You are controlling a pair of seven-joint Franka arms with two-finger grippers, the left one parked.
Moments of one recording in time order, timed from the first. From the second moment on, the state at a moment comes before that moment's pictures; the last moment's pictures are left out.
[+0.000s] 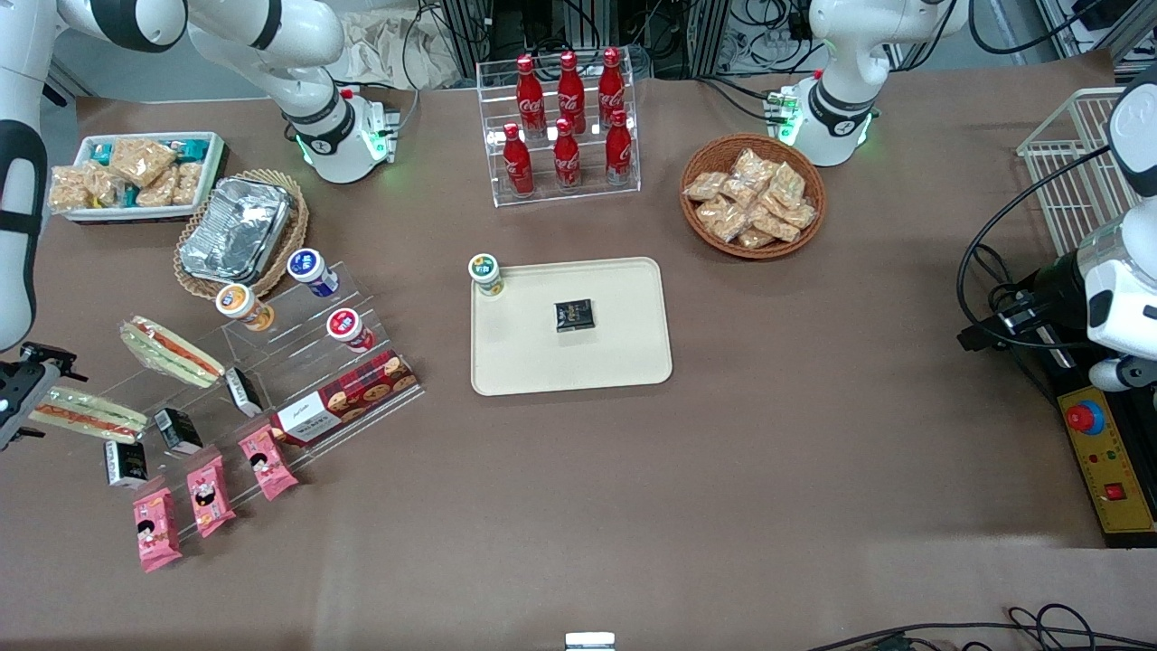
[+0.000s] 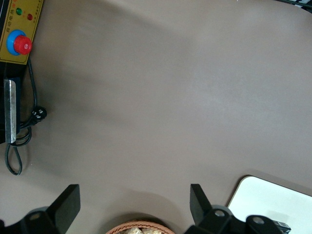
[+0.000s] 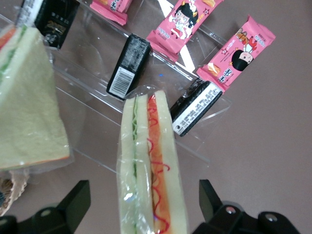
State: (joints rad) arm -0.08 0.46 -0.37 -1.57 0.07 1.97 -1.56
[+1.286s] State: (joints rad) arm -0.10 0.48 -0.37 -1.53 0.07 2.05 -1.61
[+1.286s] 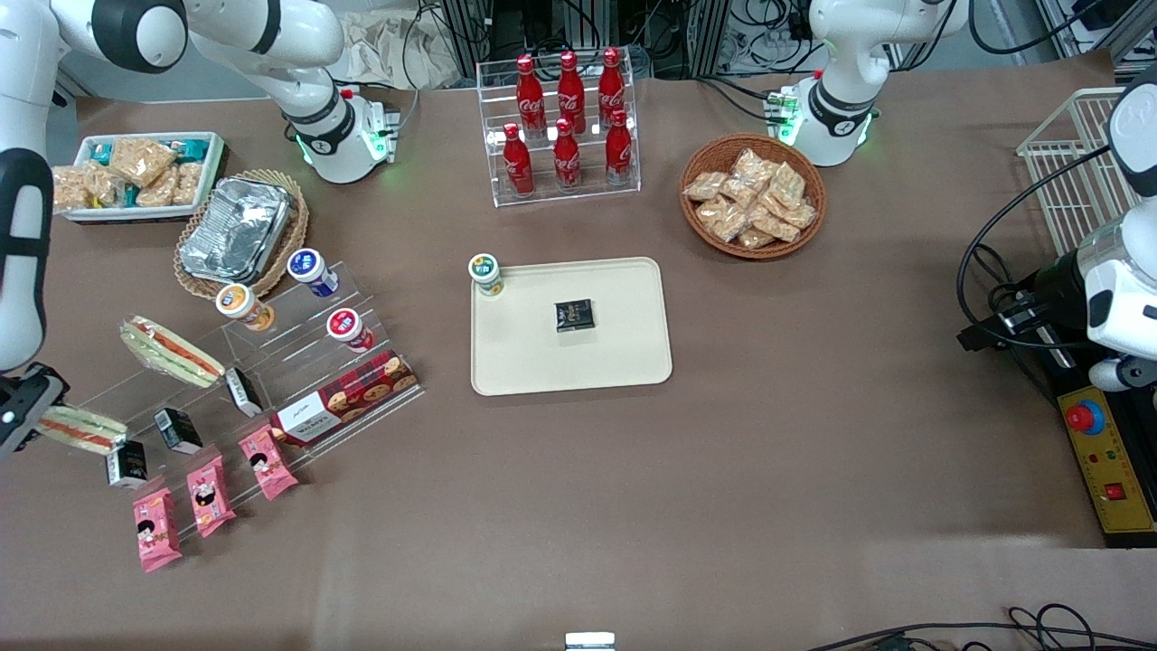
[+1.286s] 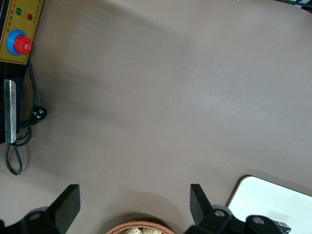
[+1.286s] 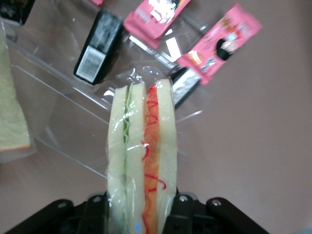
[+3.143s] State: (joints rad) arm 0.90 0.44 -0.35 -1.64 0.14 2.03 -0.89
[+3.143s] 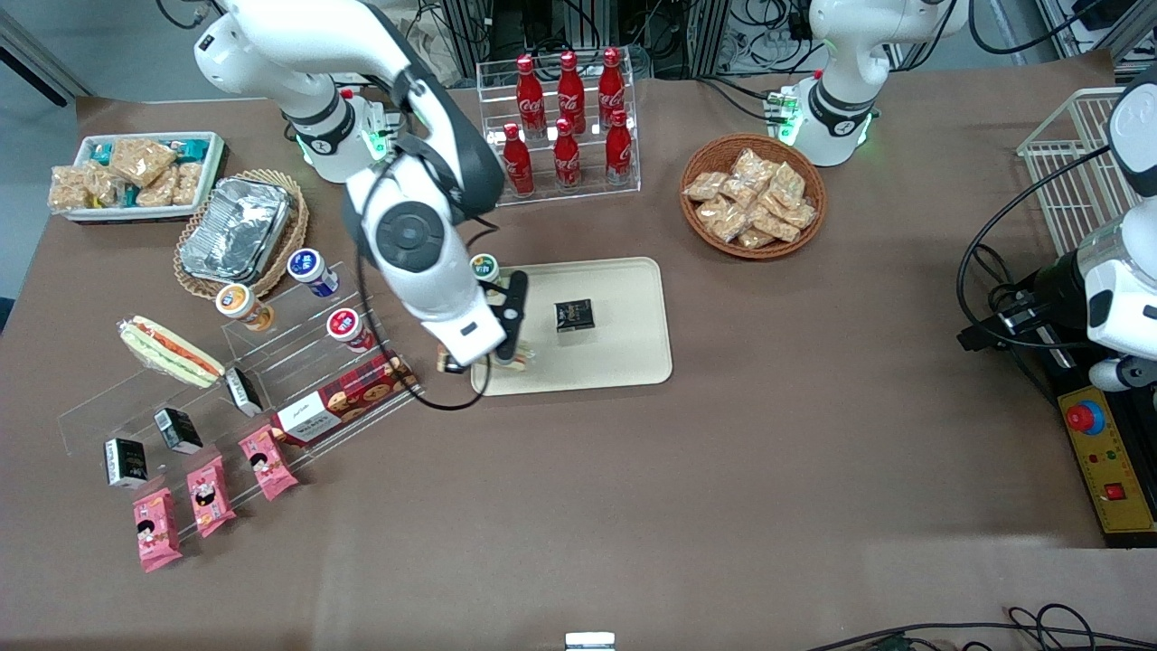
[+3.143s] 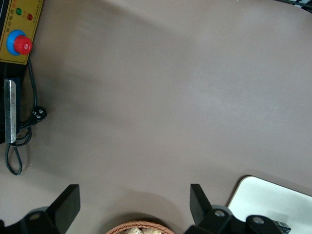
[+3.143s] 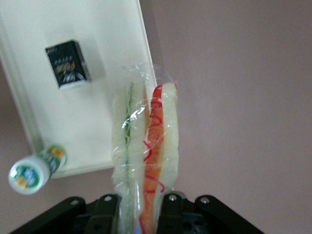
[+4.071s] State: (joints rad) arm 1.06 0.73 -0.35 -1.64 0.21 2.39 -0.84
